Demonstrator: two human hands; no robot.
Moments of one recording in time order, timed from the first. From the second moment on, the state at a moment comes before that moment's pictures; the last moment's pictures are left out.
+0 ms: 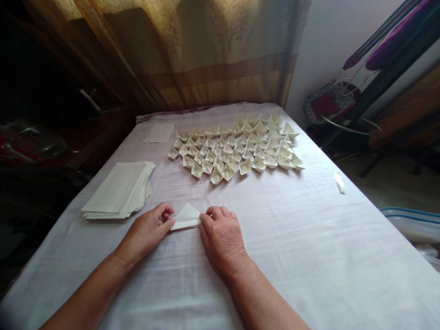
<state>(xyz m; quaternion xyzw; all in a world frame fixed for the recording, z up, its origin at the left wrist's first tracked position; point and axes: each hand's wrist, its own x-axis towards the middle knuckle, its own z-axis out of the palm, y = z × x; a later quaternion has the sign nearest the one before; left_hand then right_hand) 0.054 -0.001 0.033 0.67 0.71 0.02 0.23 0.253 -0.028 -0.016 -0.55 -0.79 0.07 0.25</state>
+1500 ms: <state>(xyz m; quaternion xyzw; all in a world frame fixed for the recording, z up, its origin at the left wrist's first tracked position) 0.020 -0.004 0.010 0.93 0.31 0.15 -0.15 0.253 -0.025 -0.015 -0.52 -0.82 0.02 0.22</state>
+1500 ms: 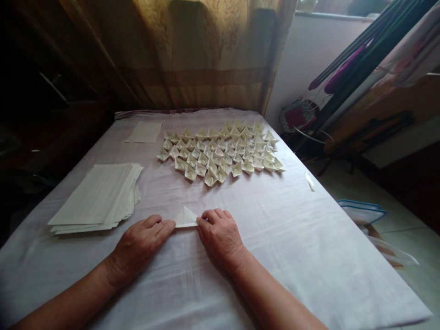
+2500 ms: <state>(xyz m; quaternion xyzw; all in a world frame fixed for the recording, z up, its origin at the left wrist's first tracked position) 0.026 0.002 -0.008 0.84 0.47 0.24 0.04 0.244 -0.014 -0.015 -0.62 -0.69 0.15 0.33</state>
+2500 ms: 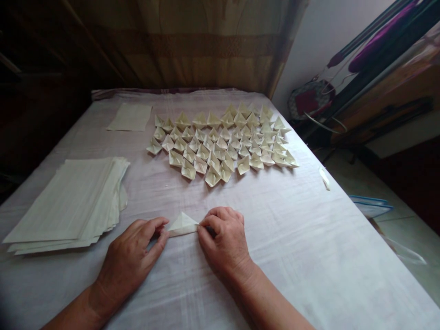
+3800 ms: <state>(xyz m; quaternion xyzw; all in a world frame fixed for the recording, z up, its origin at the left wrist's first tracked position) 0.022 0.006 -0.005 0.90 0.38 0.20 -0.02 0.254 -0.015 -0.012 -0.55 -0.78 0.11 0.28</state>
